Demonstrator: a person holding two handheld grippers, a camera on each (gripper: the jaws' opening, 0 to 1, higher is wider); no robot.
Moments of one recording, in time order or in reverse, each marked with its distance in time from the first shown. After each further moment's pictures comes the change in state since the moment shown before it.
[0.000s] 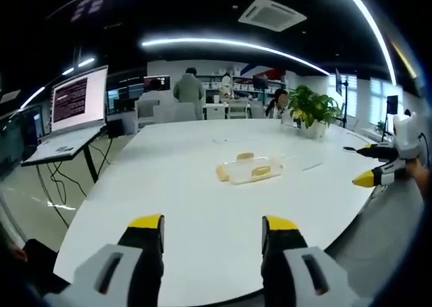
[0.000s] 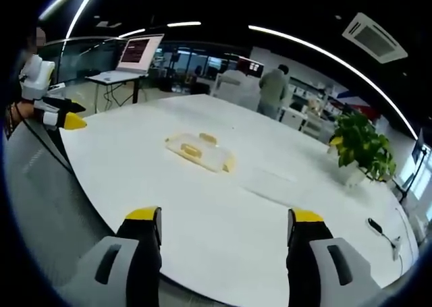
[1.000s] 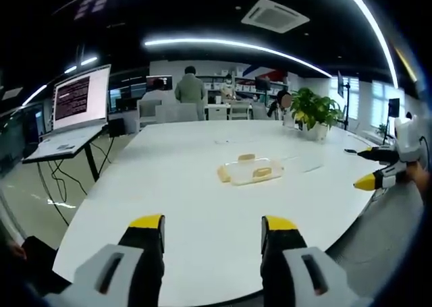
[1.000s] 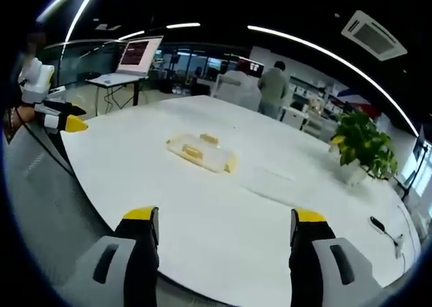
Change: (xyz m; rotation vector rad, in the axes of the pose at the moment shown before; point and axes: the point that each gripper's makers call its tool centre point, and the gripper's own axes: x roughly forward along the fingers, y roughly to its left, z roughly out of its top) left arm -0.001 0.001 0.000 -0.013 -0.004 0.008; right arm 0.001 0.000 0.000 0.018 -0.003 0.006
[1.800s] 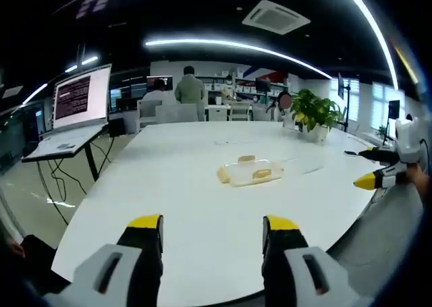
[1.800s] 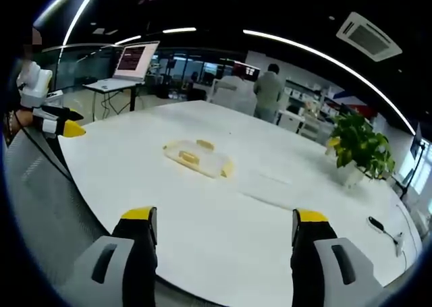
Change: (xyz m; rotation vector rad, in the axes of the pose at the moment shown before) left arm 0.000 0.001 0.001 -0.010 -0.007 0.002; right arm -0.001 -0.005 0.004 0.012 -0.030 -0.020
